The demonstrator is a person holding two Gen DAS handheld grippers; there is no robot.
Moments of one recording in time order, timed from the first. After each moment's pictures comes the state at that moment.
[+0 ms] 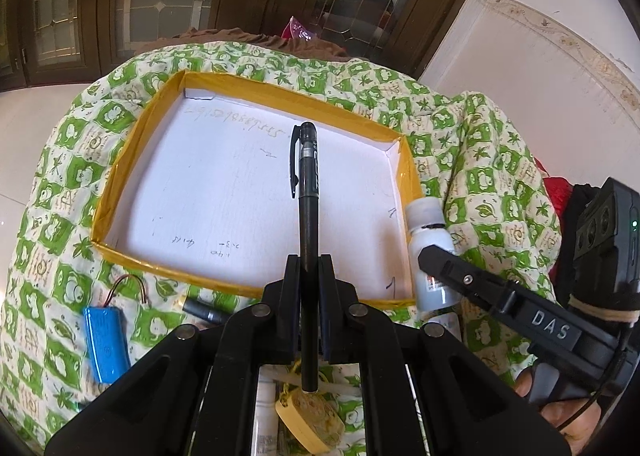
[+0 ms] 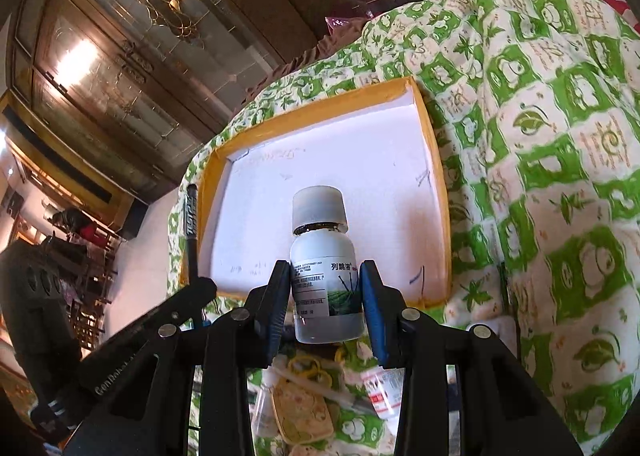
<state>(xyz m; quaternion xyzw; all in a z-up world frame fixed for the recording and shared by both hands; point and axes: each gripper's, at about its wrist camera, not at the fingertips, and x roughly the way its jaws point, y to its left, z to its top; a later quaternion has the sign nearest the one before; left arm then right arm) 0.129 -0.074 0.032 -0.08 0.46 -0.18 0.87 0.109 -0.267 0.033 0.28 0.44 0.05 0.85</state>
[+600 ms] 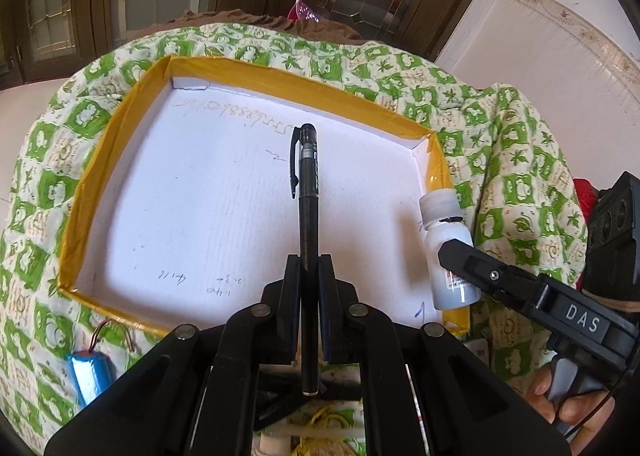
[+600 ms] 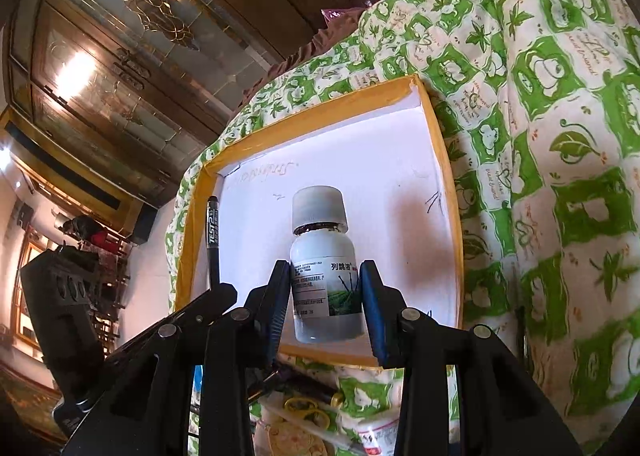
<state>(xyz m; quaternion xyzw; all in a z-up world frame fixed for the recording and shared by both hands) 0.179 -0.084 0.002 -0.07 0.48 -0.17 0.85 0.156 -0.286 0.009 0.30 0.45 0.07 0.84</state>
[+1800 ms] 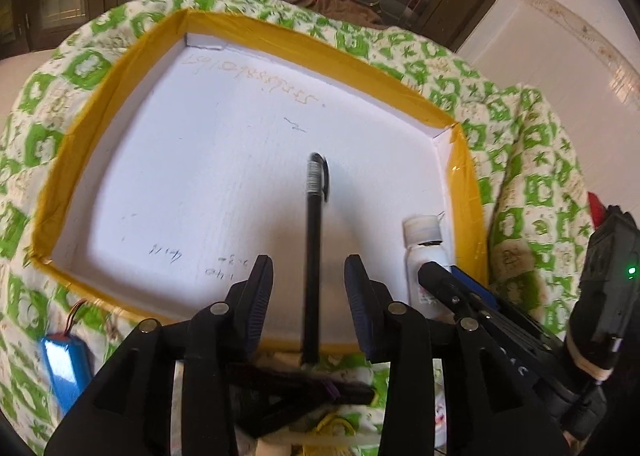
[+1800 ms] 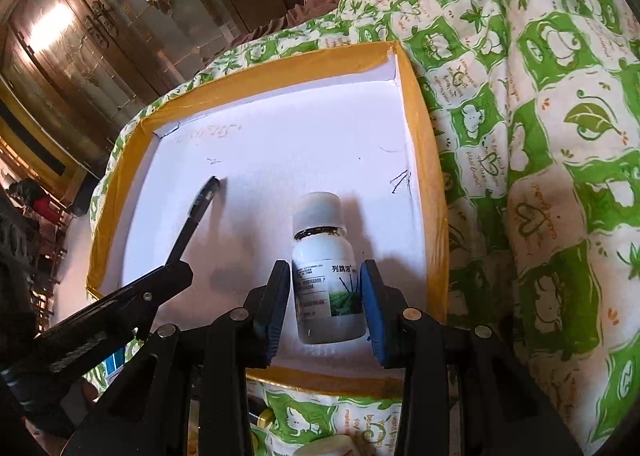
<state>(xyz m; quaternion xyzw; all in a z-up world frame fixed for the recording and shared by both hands) 0.178 -0.072 -0.020 -0.11 0.50 -0.16 0.84 0.163 -0.263 -0.031 0.19 0.48 0.00 0.85</state>
